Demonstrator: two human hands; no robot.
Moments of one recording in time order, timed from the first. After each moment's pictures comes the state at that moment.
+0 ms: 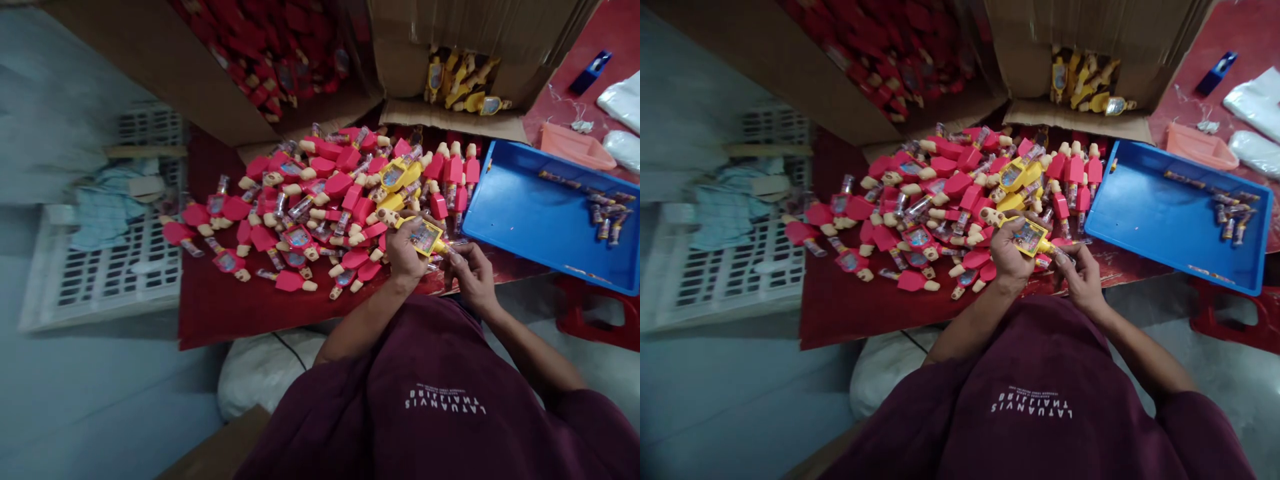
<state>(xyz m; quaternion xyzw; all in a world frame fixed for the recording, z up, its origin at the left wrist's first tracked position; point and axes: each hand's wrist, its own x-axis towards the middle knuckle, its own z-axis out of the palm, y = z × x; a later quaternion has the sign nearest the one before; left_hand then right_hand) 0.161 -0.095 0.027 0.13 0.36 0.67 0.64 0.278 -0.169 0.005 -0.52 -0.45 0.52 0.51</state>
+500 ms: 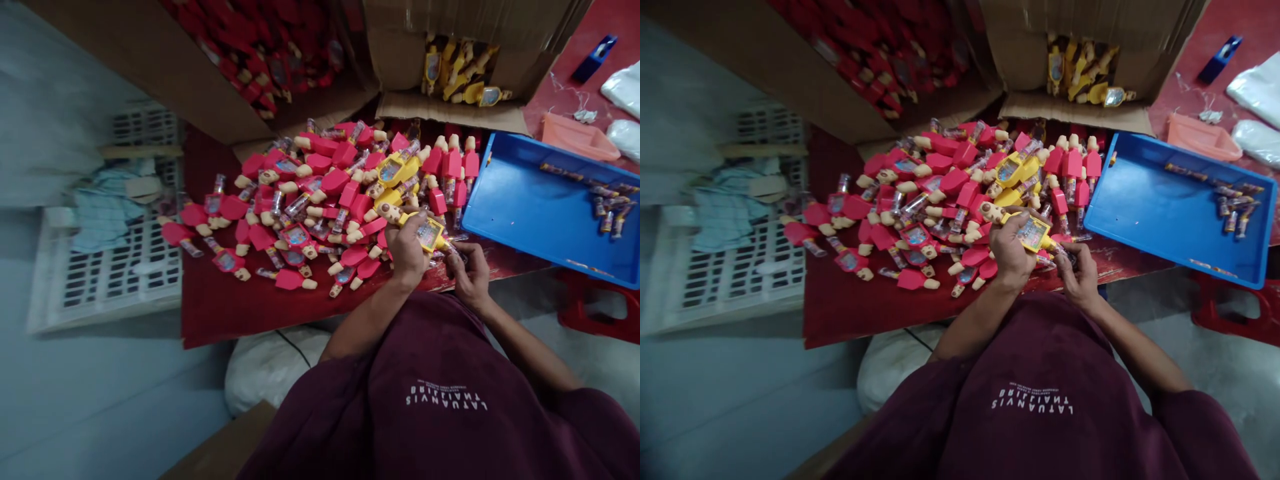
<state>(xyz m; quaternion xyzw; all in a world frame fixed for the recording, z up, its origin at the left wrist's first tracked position) 0.171 -0.095 0.033 0.14 0.42 0.66 0.60 0.281 -0.177 -0.028 -0.56 -0.52 0.39 0.52</state>
